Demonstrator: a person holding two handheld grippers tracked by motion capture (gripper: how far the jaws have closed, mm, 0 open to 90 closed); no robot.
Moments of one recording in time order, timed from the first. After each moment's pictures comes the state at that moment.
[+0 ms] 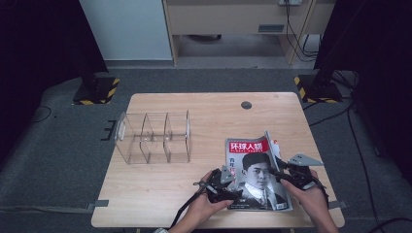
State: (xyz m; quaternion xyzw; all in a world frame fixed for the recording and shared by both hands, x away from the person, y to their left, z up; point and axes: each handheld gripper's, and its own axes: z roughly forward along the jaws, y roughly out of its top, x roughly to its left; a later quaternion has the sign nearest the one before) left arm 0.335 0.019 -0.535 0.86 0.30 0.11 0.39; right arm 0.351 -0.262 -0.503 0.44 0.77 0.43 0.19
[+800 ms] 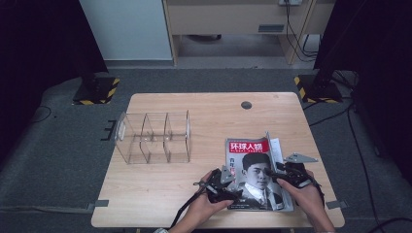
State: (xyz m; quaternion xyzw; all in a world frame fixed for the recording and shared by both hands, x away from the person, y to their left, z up) left arm 0.335 0.019 -0.535 0.86 0.30 0.11 0.39; right arm 0.361 -0.256 -0.517 0.47 0.77 0.41 0.14
